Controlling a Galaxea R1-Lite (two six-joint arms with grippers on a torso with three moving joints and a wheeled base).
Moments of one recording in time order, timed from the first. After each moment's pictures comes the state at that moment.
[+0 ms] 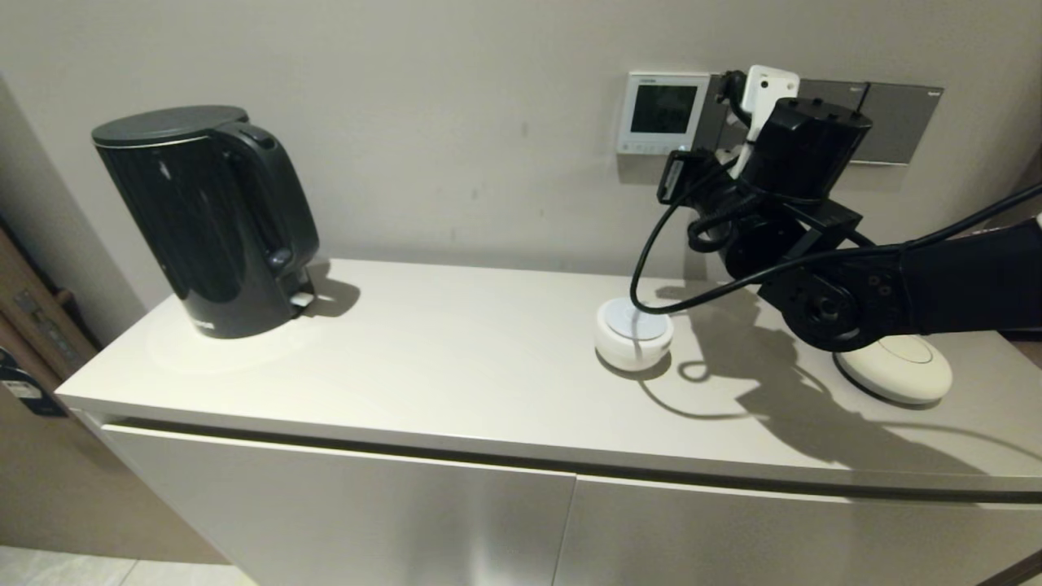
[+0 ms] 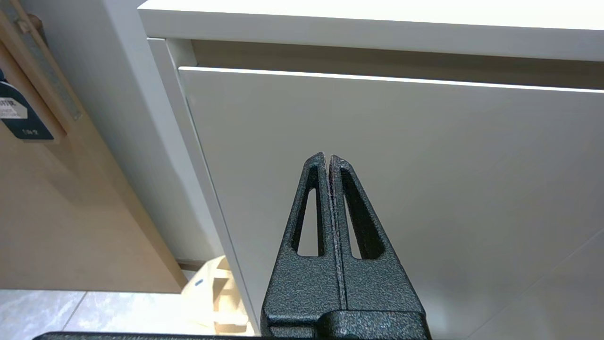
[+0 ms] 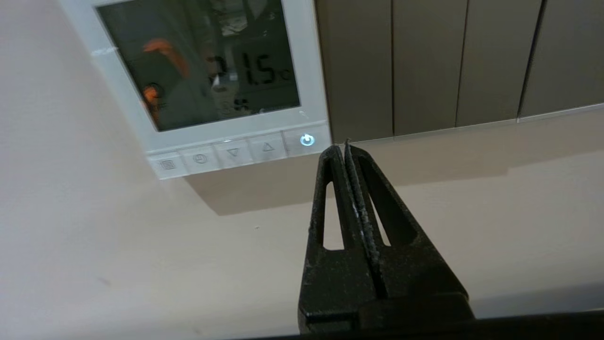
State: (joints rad) left arm 0.01 0.00 0.00 0.00 0.00 0.02; right arm 0.44 1.93 -1.38 -0.86 -0.55 -0.04
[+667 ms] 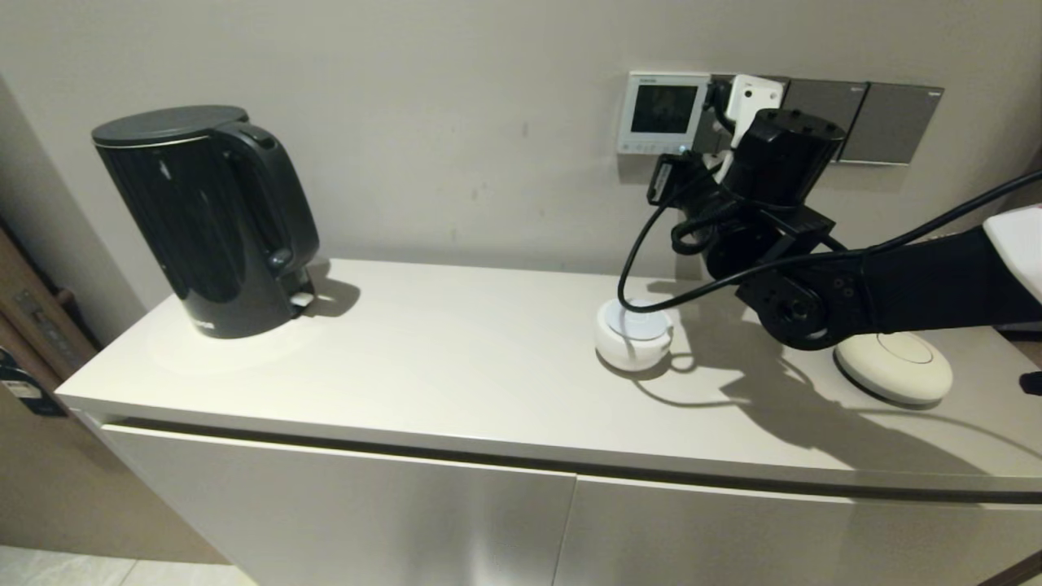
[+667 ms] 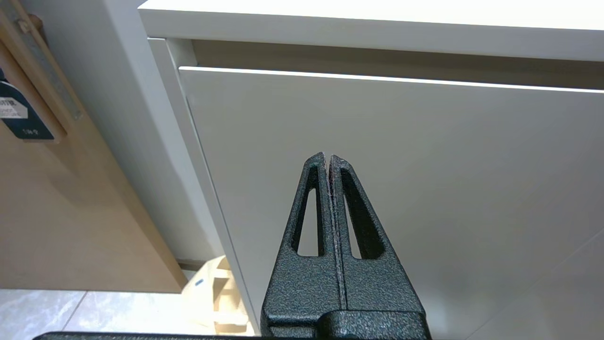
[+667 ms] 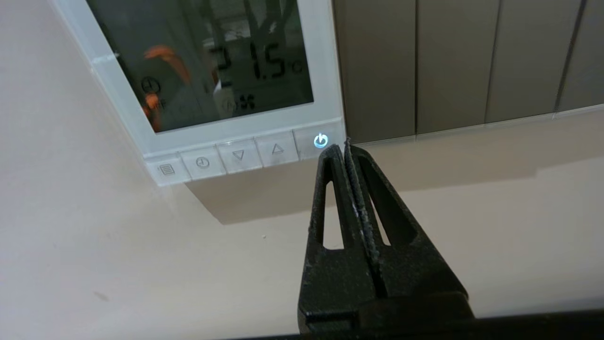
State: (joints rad) left arm 0.01 0.00 0.00 0.00 0.00 0.02; right arm 0.44 1.98 -1.42 -0.91 -0.55 -0.04
